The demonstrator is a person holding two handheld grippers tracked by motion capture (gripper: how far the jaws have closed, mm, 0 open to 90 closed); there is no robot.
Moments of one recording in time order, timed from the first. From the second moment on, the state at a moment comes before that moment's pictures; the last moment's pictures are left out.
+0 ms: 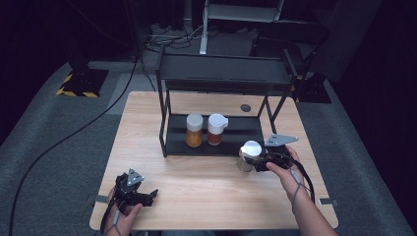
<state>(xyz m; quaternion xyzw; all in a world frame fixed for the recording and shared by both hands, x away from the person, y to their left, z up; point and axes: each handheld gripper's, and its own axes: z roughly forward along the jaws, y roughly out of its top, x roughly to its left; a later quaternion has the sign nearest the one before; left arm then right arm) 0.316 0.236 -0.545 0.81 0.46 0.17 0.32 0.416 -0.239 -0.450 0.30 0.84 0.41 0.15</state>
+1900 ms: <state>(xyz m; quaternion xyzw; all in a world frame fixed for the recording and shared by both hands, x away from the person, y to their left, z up) 0.316 0.237 -0.546 0.81 0.46 0.17 0.32 0.427 -0.226 -0.427 0.30 0.85 0.40 0.15</state>
